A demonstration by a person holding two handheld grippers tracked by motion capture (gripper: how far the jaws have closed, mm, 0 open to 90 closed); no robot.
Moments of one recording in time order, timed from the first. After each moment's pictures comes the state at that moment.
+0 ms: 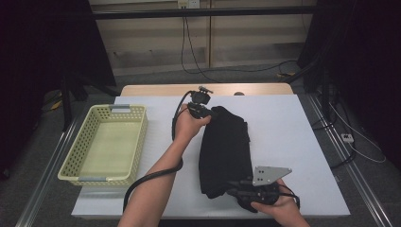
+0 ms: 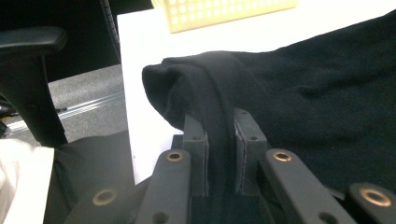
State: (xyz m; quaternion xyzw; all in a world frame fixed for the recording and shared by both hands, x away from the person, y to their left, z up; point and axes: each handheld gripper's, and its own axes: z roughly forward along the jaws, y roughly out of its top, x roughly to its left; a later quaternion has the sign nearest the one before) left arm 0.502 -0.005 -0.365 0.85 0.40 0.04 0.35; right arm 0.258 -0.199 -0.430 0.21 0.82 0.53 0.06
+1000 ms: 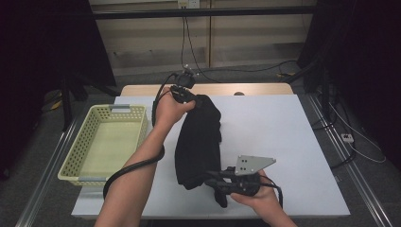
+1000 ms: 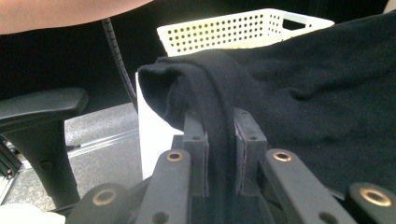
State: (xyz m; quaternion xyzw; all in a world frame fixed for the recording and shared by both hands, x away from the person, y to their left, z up) left arm 0.508 0.038 -0.299 0.86 0.41 0.06 0.31; right arm 0.274 -0.148 -0.397 0.20 0.78 0.59 0.06
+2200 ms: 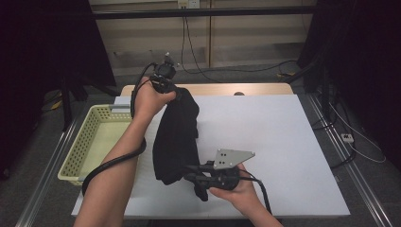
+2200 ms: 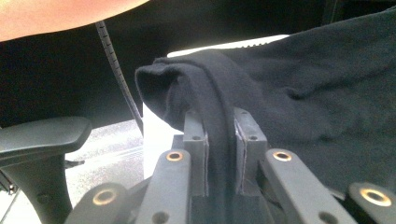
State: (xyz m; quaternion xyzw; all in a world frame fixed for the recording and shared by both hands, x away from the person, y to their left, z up) left arm 0.513 0.083 -0.266 0.84 0.46 0.09 0.26; right arm 0.288 -0.100 -0.383 0.18 0.76 0.62 0.05
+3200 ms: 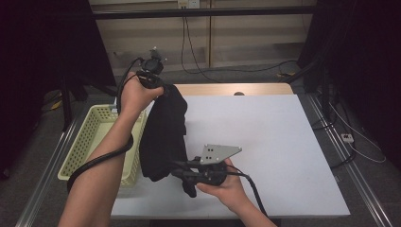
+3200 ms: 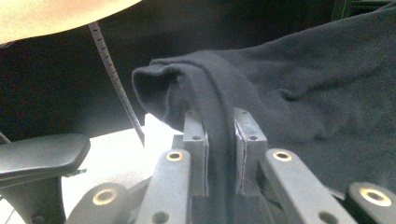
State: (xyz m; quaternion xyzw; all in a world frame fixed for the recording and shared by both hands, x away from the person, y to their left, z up) left arm 0.515 0.113 -0.247 0.84 0.47 0.10 0.24; right arm 0.298 -0.072 -0.375 0.17 0.76 0.63 0.05
